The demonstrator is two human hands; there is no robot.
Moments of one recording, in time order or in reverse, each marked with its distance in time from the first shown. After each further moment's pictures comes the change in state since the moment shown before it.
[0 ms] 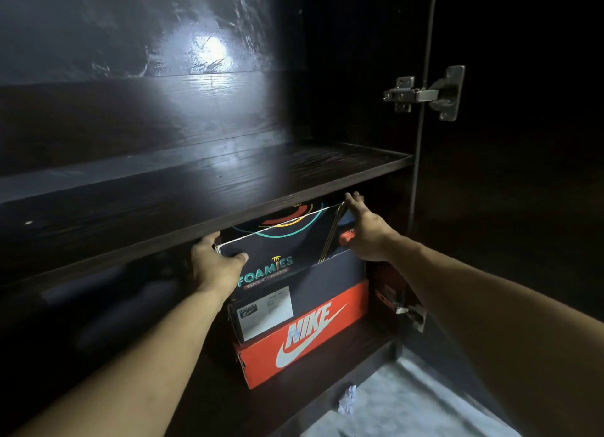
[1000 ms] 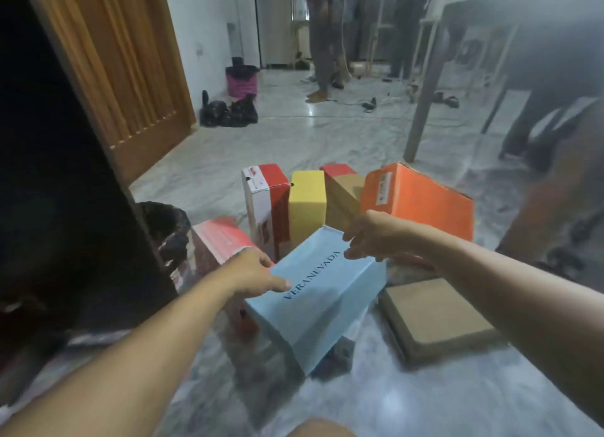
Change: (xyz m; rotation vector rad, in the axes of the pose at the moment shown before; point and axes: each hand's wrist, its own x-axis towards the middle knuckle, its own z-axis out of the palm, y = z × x) left_hand -0.525 0.155 0.192 0.545 -1.530 0.545; right_hand -0.593 0.205 -0.302 -0.177 0.098 0.941
